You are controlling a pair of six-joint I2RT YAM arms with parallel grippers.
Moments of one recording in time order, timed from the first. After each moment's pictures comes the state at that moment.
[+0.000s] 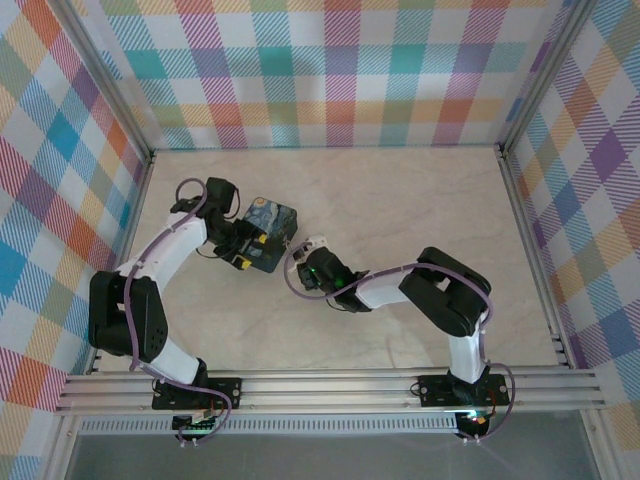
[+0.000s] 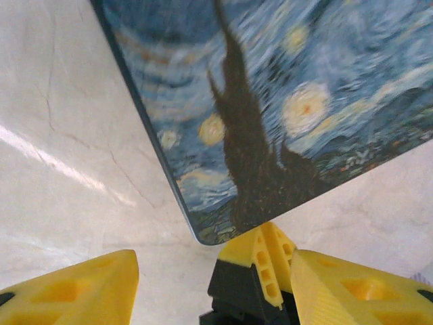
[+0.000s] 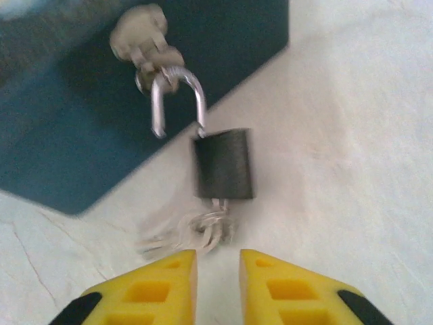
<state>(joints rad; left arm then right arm) -0.20 1.55 1.21 -0.90 0.28 -1.13 0.94 1.92 0.88 0.40 0.23 0.46</state>
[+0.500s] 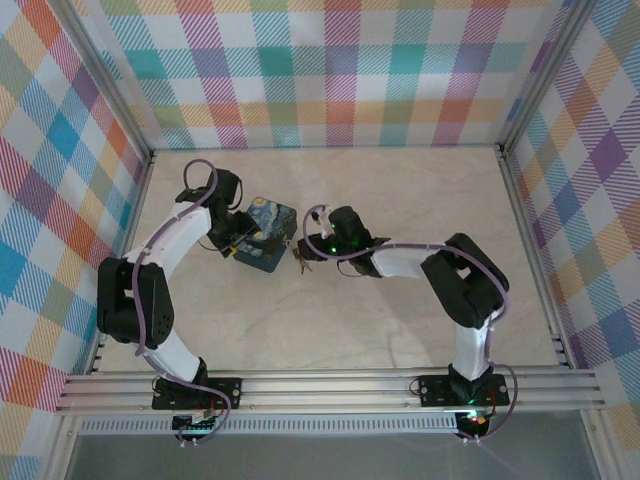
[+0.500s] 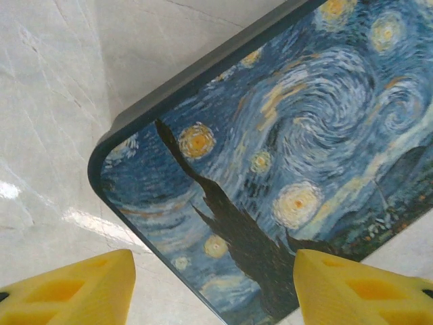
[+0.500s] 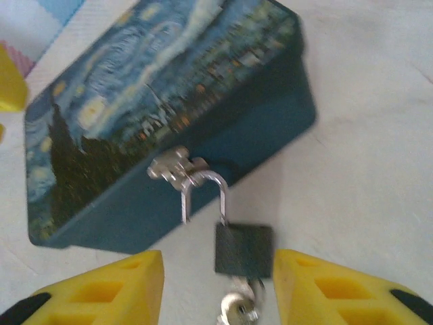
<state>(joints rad) -0.20 1.65 1.28 -0.90 0.08 -0.83 0.73 1.91 1.07 0.25 -0.27 0.37</state>
